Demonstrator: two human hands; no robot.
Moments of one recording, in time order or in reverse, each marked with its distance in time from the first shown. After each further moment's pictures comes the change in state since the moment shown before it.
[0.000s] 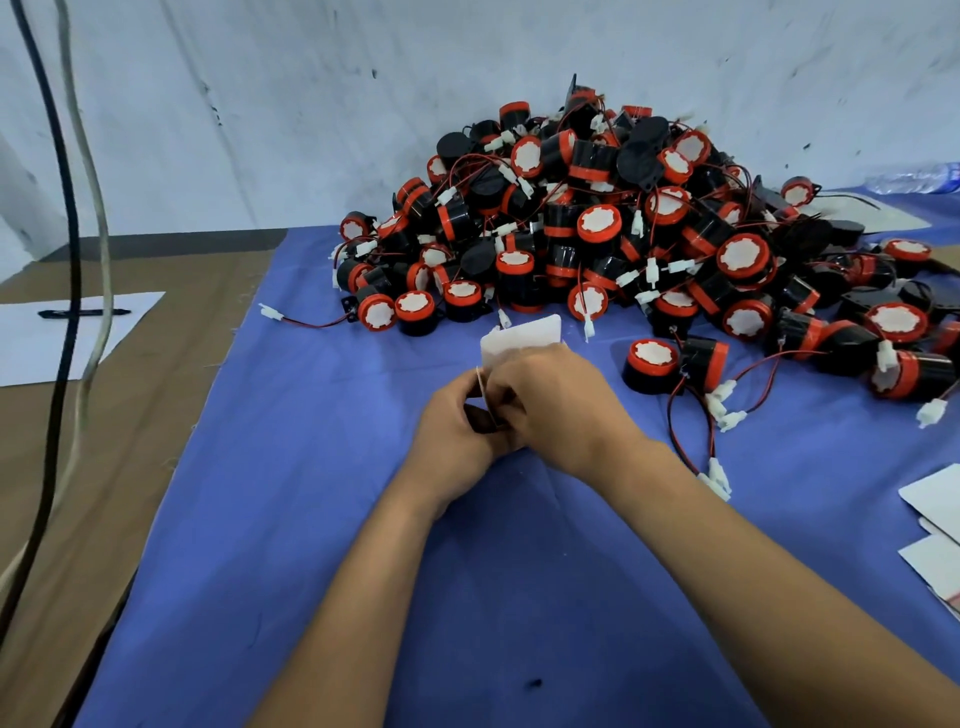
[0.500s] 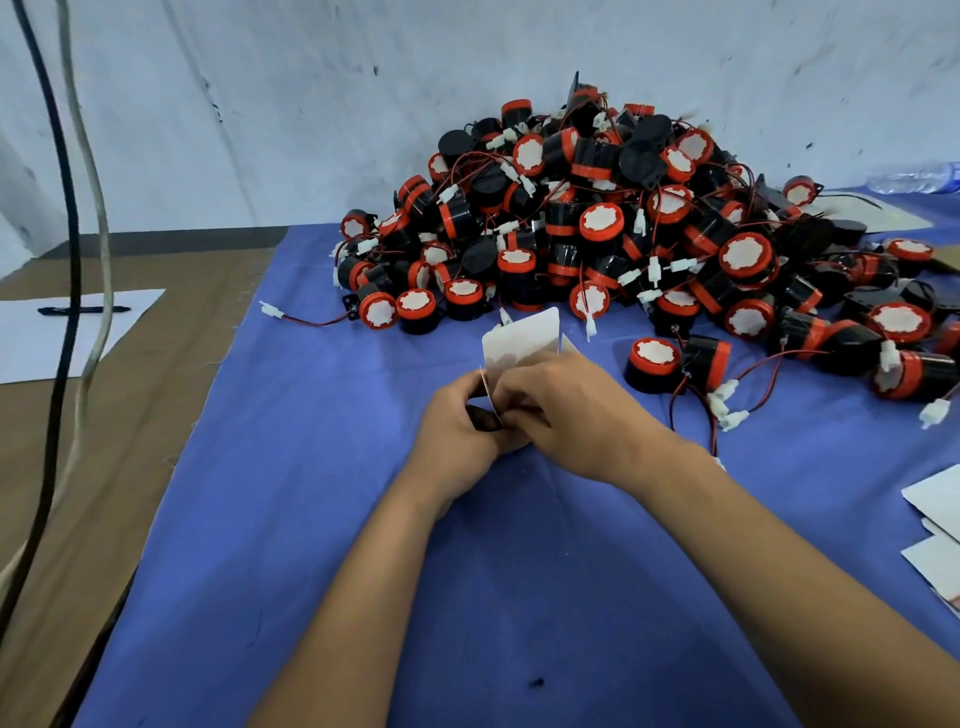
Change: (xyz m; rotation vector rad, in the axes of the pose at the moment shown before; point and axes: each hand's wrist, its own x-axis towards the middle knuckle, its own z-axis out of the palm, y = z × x) left_hand 0.000 0.001 0.000 -0.014 -0.013 -0.022; right_hand -0.011 0.014 -0.005 0.076 -0.050 -0.100
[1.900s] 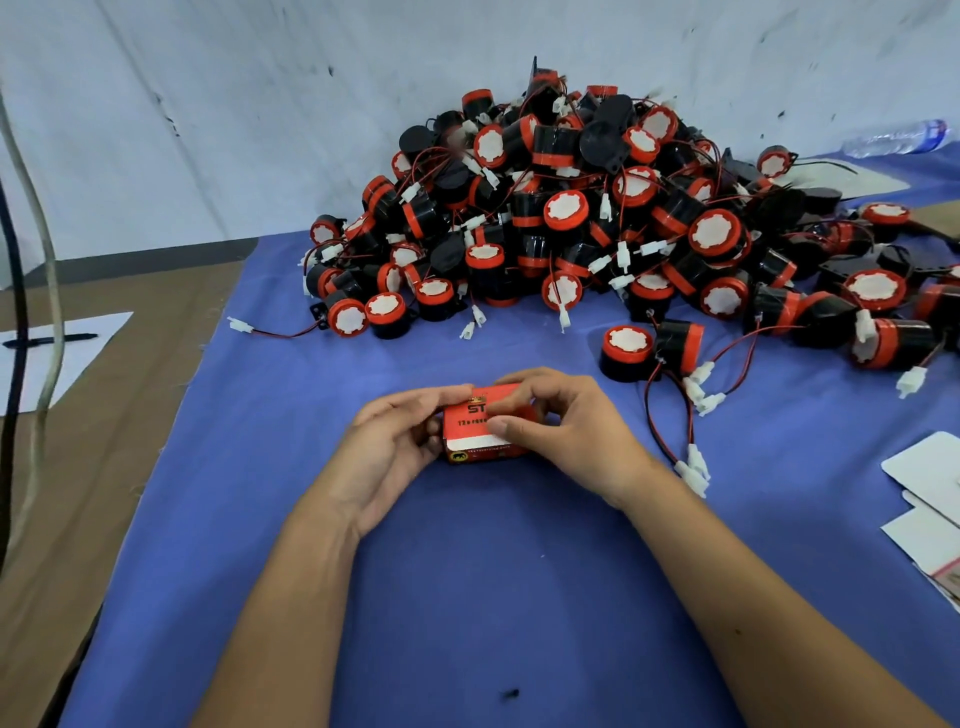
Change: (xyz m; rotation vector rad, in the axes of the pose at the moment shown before) left_hand 0.001 -0.011 -0.032 -0.417 -0.130 -0.187; right_hand -0.027 0.043 0.047 0.878 0.238 0.323
